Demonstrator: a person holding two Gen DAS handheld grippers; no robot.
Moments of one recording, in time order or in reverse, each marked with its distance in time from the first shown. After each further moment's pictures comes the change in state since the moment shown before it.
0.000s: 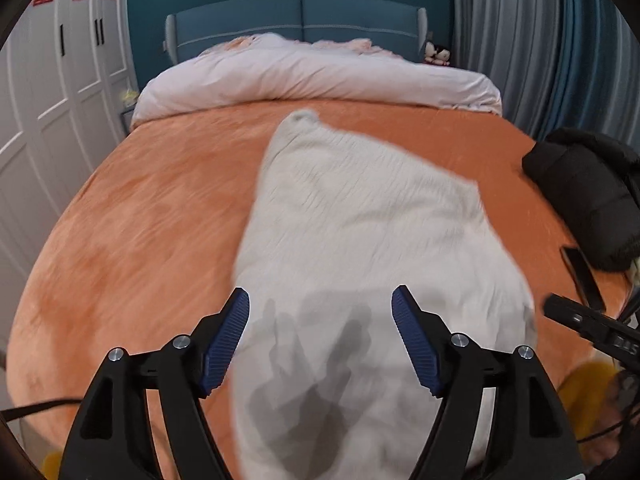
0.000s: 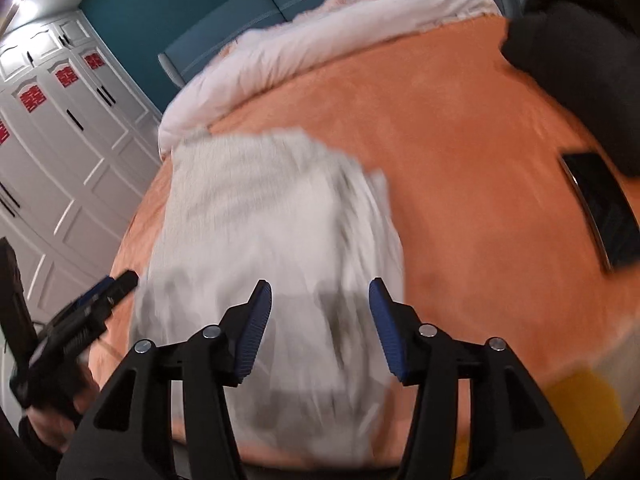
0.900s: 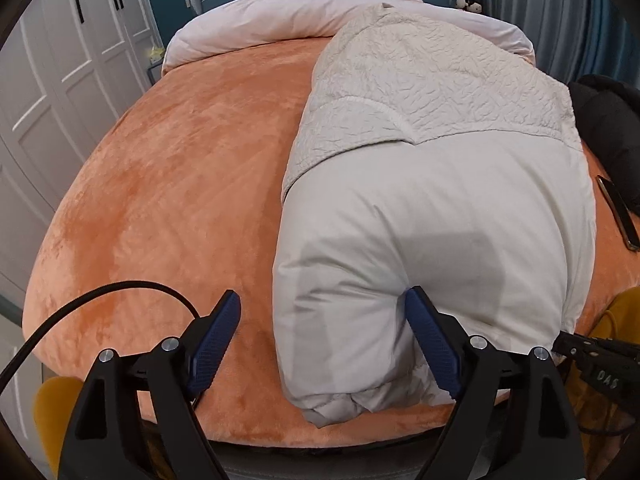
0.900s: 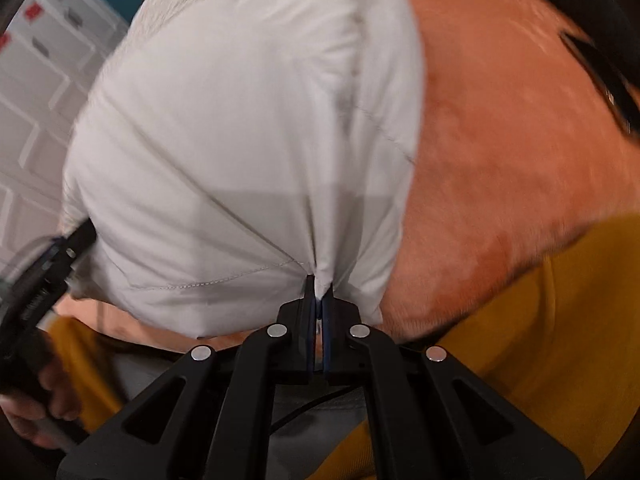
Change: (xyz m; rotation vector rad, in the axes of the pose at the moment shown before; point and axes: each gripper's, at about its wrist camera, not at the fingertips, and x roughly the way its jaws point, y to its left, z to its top) left arm 0.011 0.013 -0.080 -0.017 0.171 0.126; right arm 0.056 0.016 -0.078 -0.074 0.321 -0.157
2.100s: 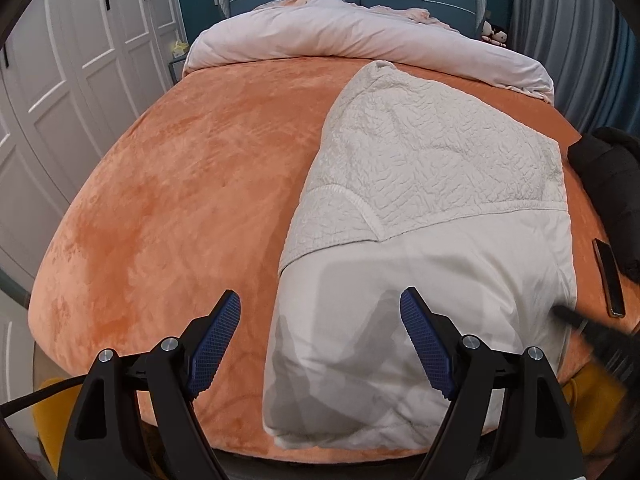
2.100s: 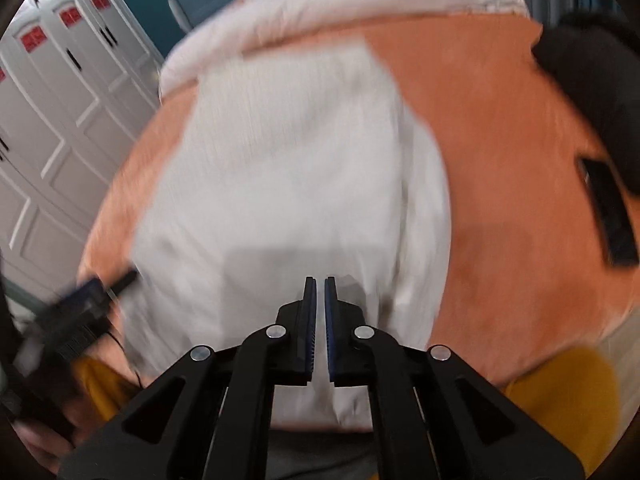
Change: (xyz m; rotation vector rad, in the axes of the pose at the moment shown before) left arm -0.027 -0.001 0.054 -0.108 -0.028 0.013; right arm -0.082 0.022 0.072 -0.060 -0.228 0.072
